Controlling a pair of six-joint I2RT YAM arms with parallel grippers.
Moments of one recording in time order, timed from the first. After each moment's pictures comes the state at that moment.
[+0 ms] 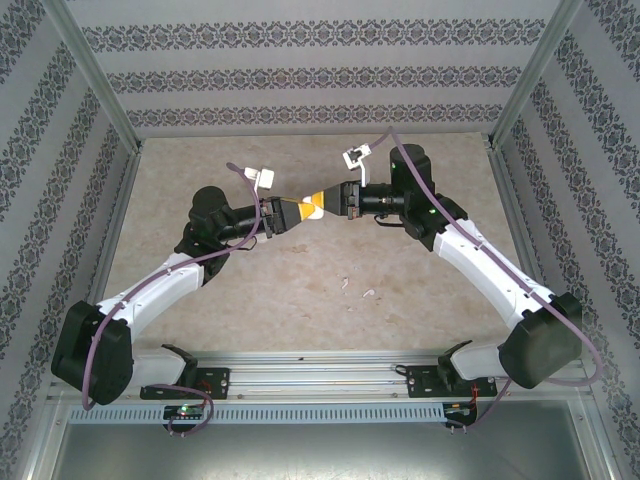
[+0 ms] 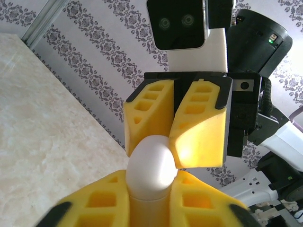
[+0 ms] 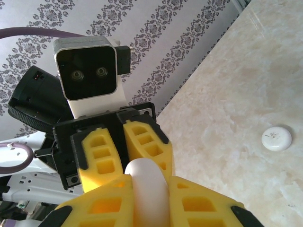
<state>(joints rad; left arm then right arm) -0.41 1.28 0.80 0.57 0.86 -0.84 0.47 1.36 1.20 -0.16 -0.86 0.58</state>
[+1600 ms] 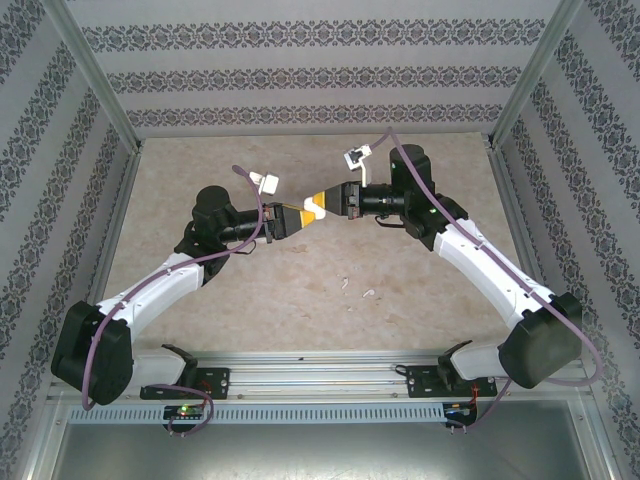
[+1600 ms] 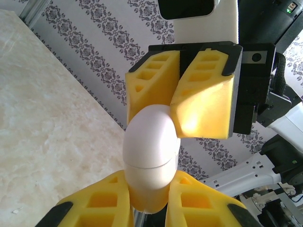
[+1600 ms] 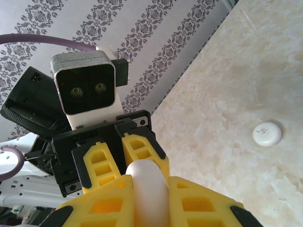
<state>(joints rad) -0.41 1.28 0.80 0.48 0.91 -0.78 0.48 1.36 1.20 -0.19 -0.83 0.57</state>
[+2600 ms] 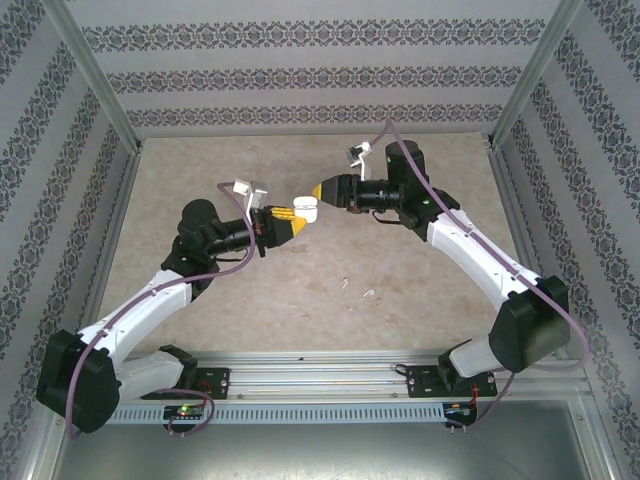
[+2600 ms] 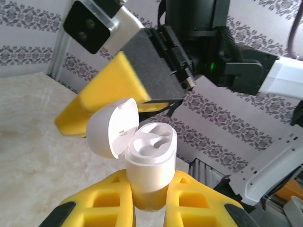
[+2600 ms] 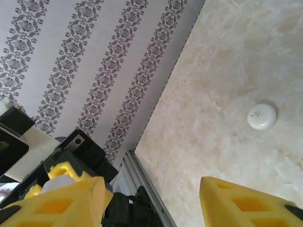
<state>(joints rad) -0.41 1.13 0.71 0.44 0.80 -0.46 0.44 1.45 1.22 -0.20 -0.84 0.72</state>
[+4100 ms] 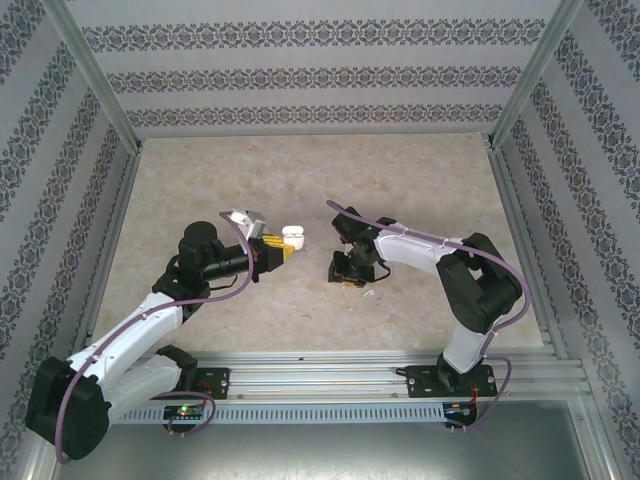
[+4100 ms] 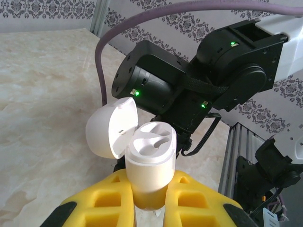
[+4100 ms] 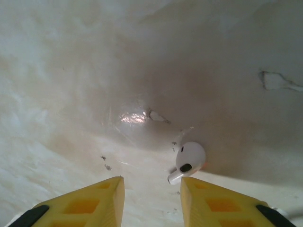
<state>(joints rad) -0.41 0.97 0.55 0.19 0.68 -0.26 0.64 1.76 1.08 -0.68 -0.28 0.75</state>
